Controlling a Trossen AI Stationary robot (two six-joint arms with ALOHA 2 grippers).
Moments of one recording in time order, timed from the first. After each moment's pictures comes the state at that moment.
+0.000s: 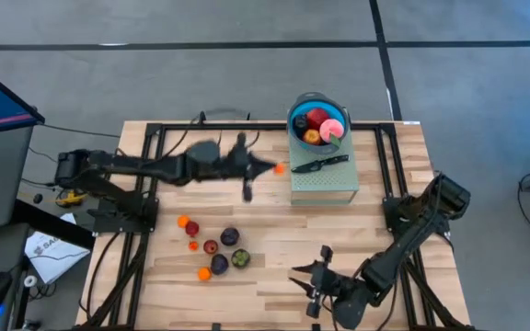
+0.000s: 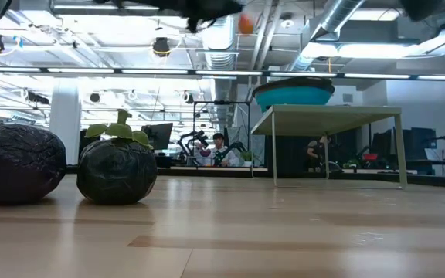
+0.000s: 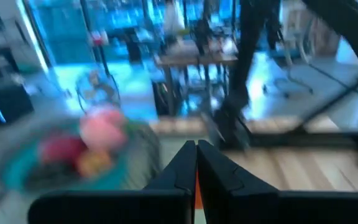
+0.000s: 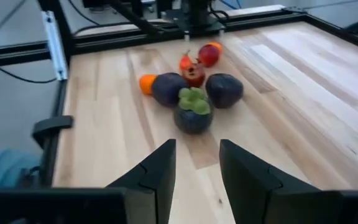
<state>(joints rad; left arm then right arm) 0.11 1.40 0.99 0.36 -0.06 0.11 0.83 1.78 1.12 -0.10 0.98 0.72</state>
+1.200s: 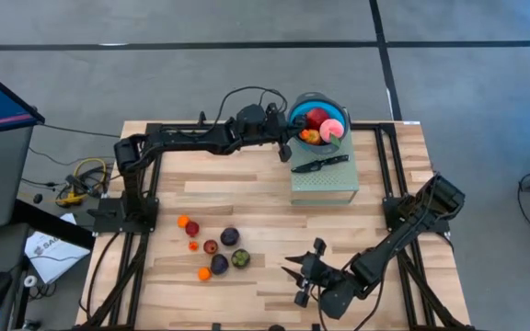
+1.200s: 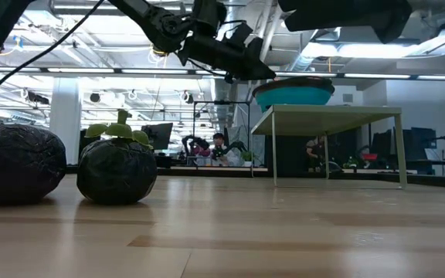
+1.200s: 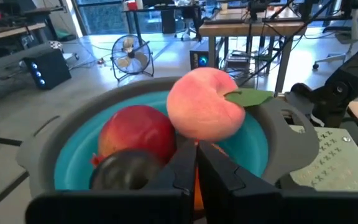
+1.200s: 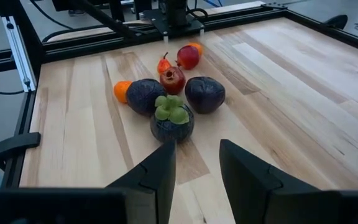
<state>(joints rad) 0.37 1.90 1.38 0.36 0.06 0.13 0.76 1.81 1.12 -0.07 0.97 0.72</state>
